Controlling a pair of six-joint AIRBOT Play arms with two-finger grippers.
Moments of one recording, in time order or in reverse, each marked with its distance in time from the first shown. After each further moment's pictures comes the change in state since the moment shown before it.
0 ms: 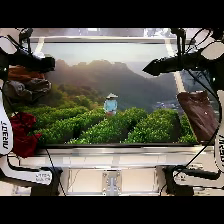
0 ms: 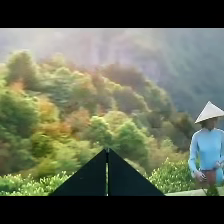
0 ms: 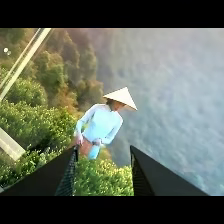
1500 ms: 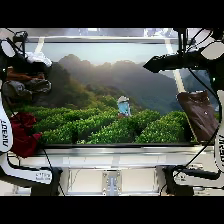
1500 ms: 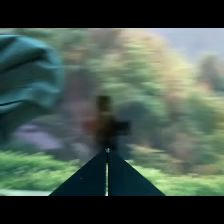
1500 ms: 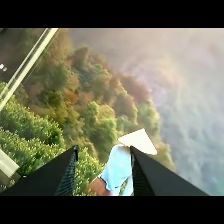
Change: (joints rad) left arm 0.043 -0.020 -0.001 0.335 -0.009 0.011; right arm 0.000 0.000 0.000 0.008 -0.071 0.000
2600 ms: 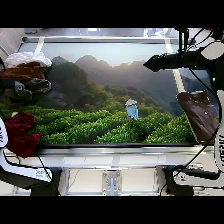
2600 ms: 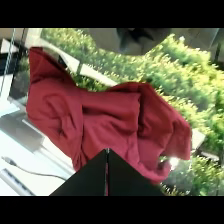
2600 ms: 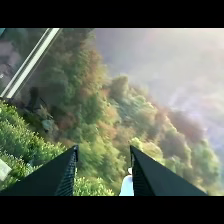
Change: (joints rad) left arm 0.173 -0.035 -0.005 0.433 -0.291 -0.123; right arm 0.000 -0.001 0.000 -0.002 -0.025 0.000
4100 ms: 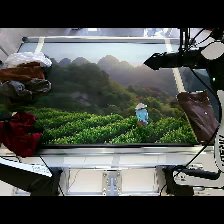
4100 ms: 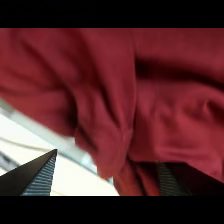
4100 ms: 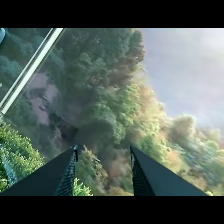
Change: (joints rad) left arm 0.367 -0.124 -0.326 -0.065 0.179 0.137; right arm 0.000 0.000 0.000 0.001 -0.030 0.020
